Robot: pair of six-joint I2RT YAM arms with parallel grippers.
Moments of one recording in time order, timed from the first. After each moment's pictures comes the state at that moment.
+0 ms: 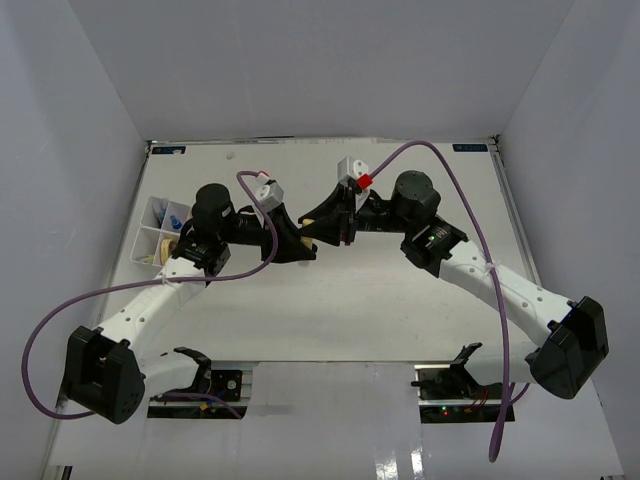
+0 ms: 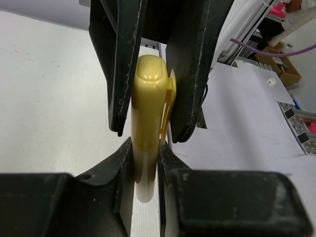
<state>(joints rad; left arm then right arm) -0.42 1.17 0.86 0.28 1.22 -0.24 0.77 1.30 1.09 0.25 -0.82 0.04</state>
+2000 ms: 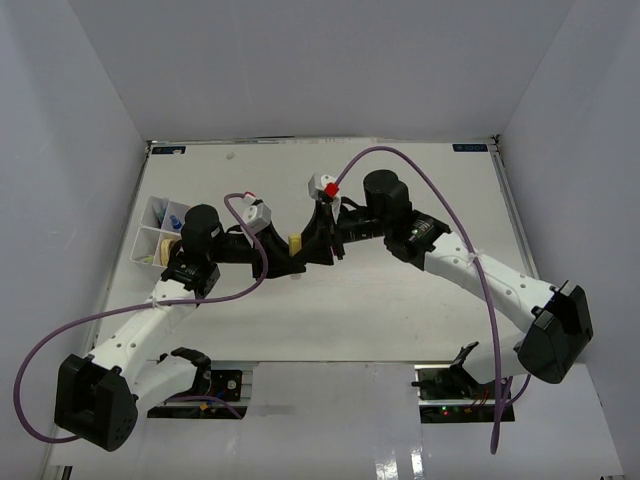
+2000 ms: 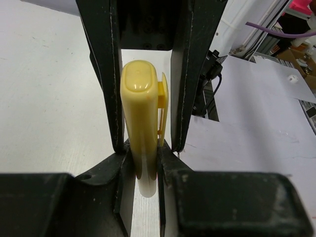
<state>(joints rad) -0.39 1.02 0.69 0.25 1.18 -0.16 0.82 1.39 1.18 -0.02 -0.90 0.00</state>
